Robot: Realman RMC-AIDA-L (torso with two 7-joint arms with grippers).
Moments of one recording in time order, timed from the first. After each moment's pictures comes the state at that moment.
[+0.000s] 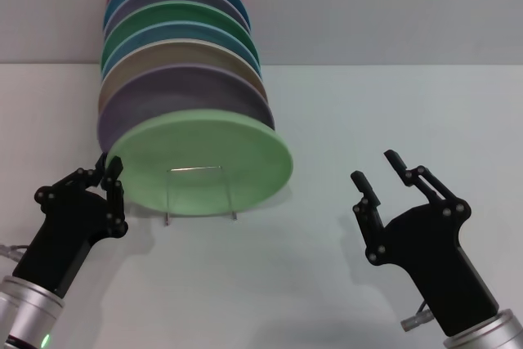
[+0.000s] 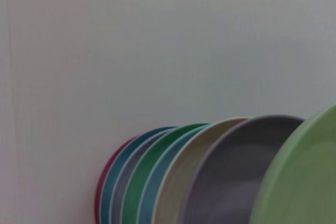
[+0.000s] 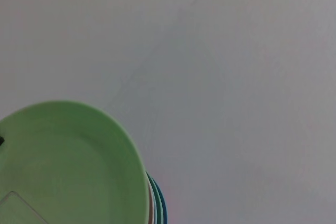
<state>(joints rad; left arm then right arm) -0.28 -2.08 -0.40 -0.31 2.13 1.36 0.06 0.21 2.09 0.10 0.64 -1.95 -1.52 -0.96</state>
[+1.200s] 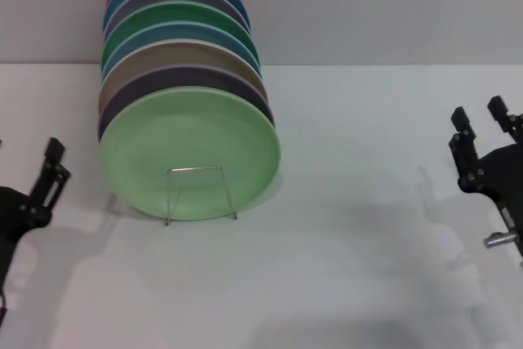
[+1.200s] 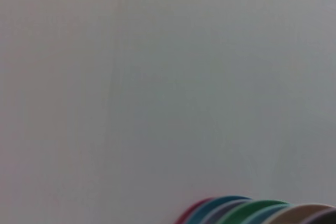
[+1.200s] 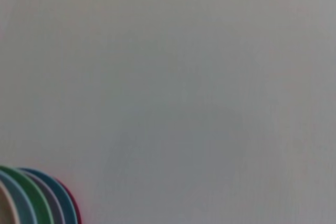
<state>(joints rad) -0.19 -2.07 -0.50 -0.32 2.12 1.56 -0.09 0.31 2.08 0.26 0.35 -1.83 -1.51 -0.21</state>
